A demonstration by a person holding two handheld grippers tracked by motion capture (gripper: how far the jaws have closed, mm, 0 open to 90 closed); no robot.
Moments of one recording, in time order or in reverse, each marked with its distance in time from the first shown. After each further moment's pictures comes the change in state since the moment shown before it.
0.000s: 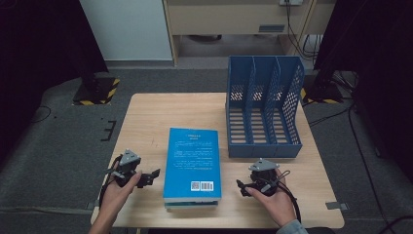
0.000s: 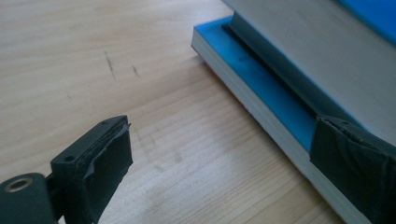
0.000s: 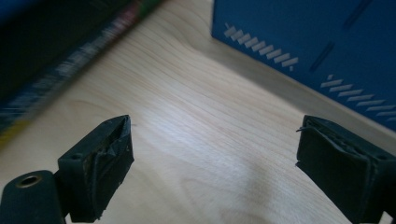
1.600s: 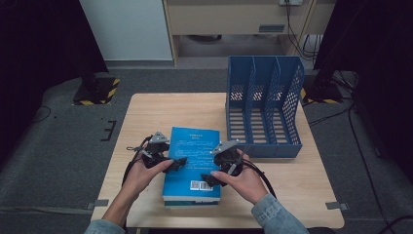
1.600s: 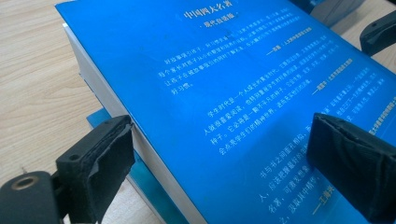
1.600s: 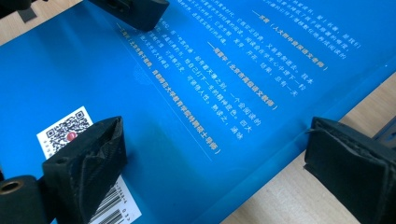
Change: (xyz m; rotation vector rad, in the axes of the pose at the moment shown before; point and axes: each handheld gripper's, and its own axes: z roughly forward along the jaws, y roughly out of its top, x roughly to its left) left arm -0.048 0.081 0.039 0.073 -0.189 0.092; right arm 0.061 0.101 0.018 0.062 0.284 -0.111
